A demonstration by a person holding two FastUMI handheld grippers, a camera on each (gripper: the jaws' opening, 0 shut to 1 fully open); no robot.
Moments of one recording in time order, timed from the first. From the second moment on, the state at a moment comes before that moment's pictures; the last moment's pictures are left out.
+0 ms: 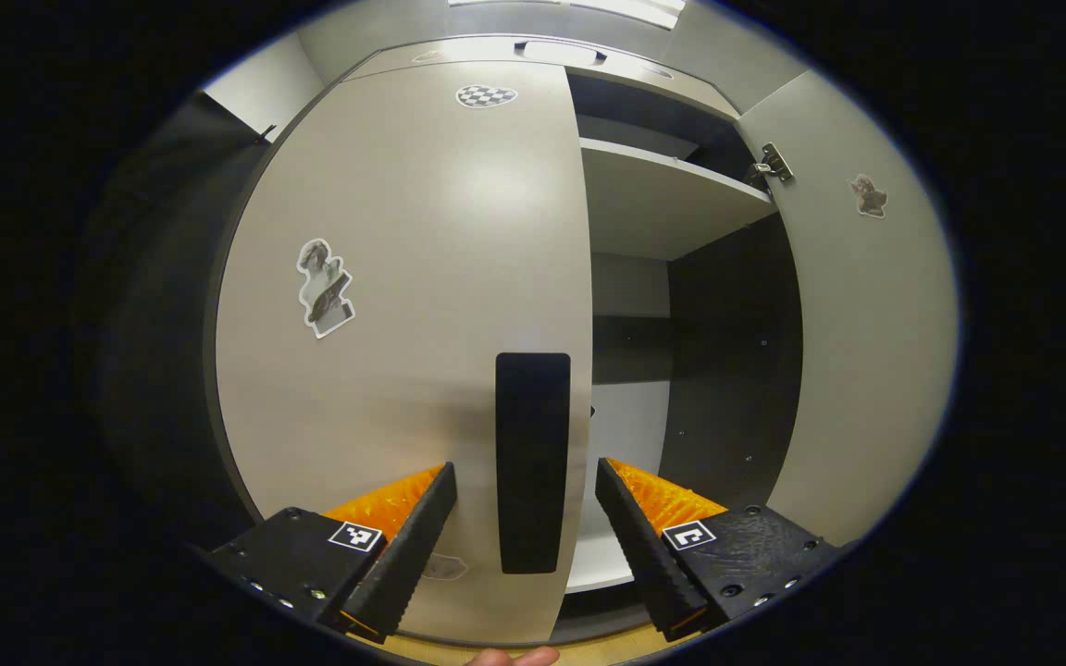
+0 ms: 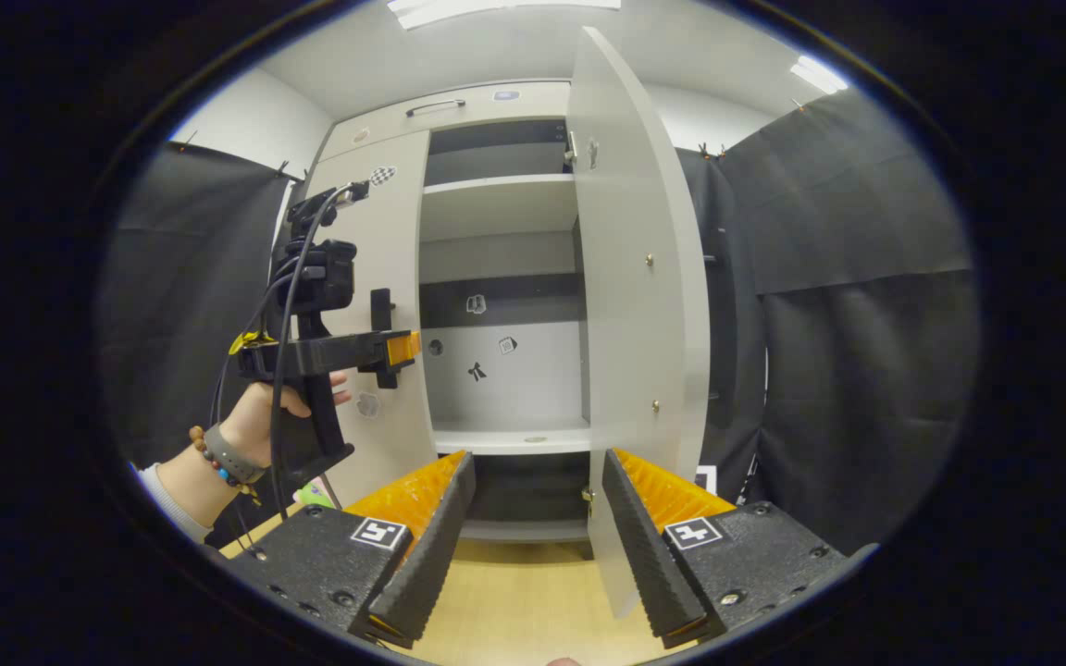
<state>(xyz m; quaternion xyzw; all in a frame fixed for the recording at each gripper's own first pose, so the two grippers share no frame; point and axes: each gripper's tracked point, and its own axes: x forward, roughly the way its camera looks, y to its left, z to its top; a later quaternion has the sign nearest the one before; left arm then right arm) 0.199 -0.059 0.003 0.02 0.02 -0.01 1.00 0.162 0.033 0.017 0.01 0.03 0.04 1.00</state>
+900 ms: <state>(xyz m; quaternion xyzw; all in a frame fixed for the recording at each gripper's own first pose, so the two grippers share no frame) 0.195 -0.060 0.000 0.01 0.03 -0.03 1.00 0.175 0.039 0.008 0.01 0.04 0.06 1.00</state>
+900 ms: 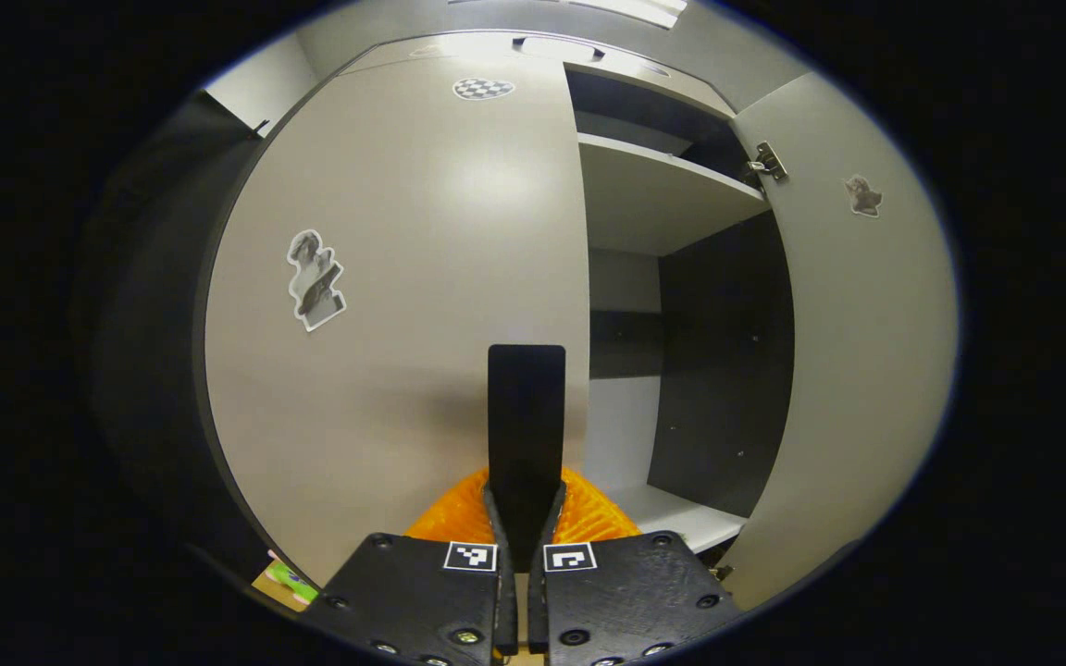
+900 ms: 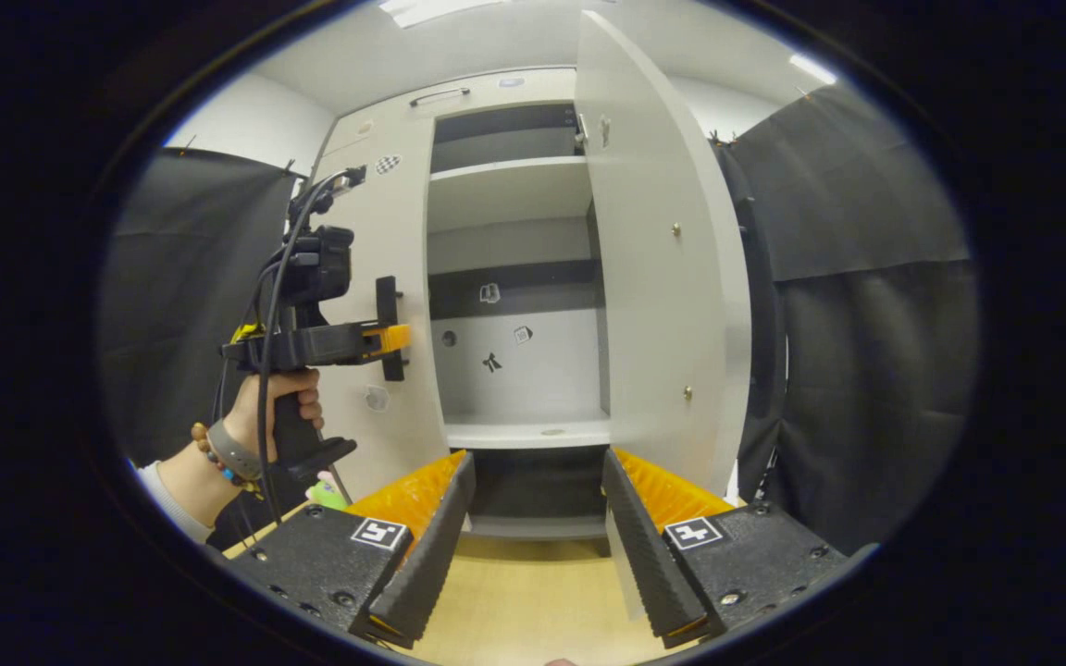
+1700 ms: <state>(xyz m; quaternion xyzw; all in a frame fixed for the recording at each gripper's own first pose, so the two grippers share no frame) 0.056 -0.004 0.020 0.01 0.03 -0.06 1.00 0.169 0.033 0.009 0.01 0.04 0.04 1.00</state>
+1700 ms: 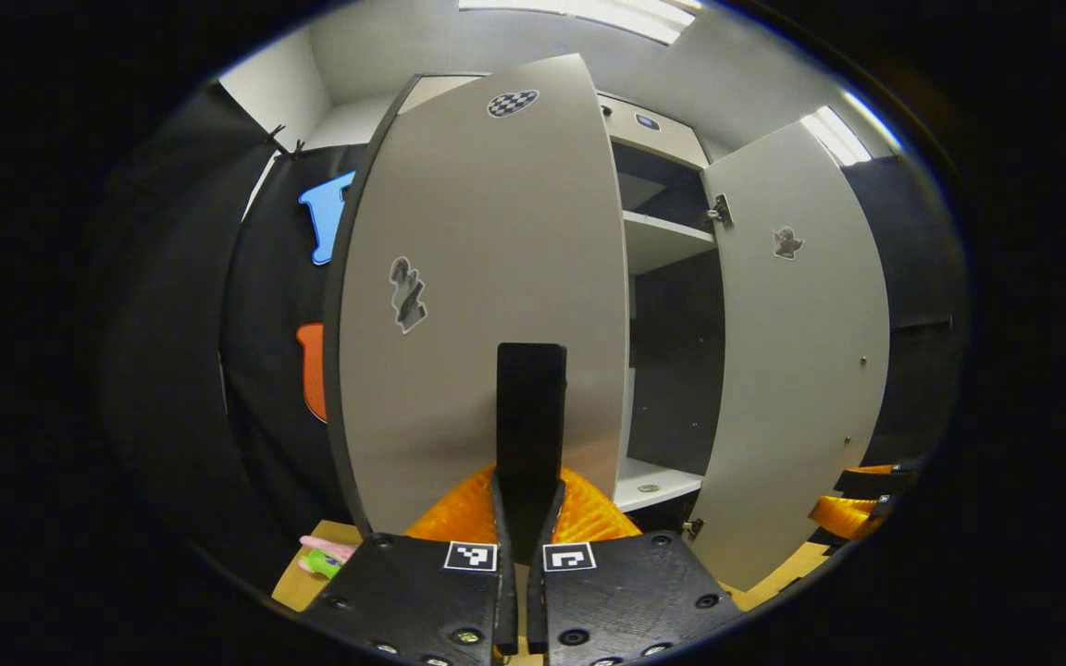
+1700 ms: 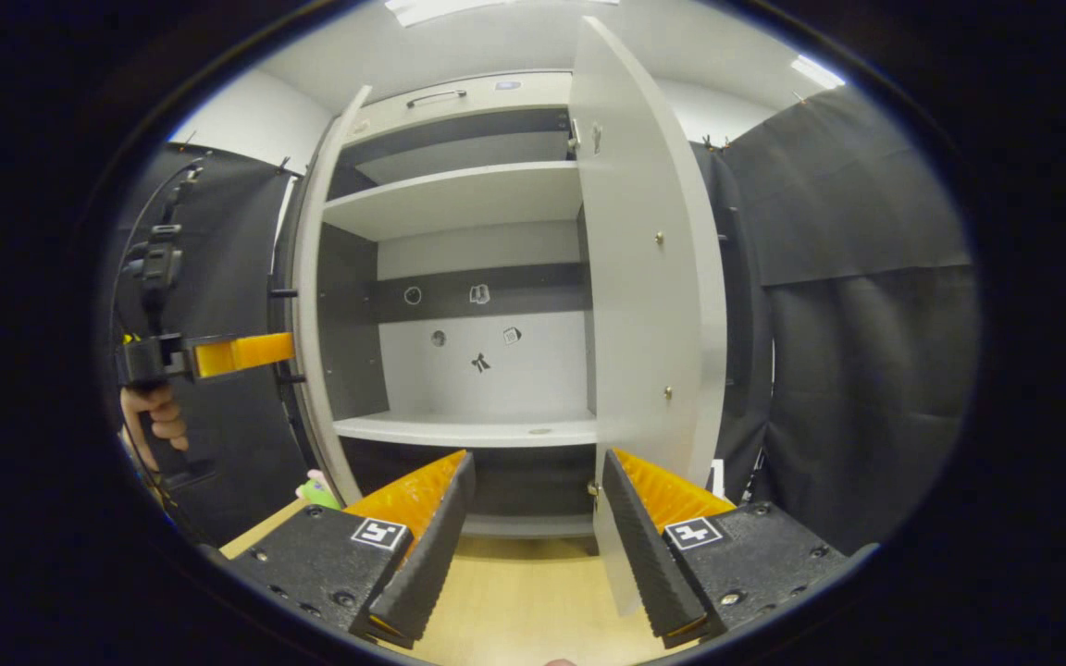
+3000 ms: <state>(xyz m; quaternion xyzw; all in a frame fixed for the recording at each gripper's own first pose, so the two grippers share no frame) -0.039 0.162 0.031 0.07 0.00 0.08 0.99 0.176 0.025 -0.009 0.01 0.06 0.02 1.00</state>
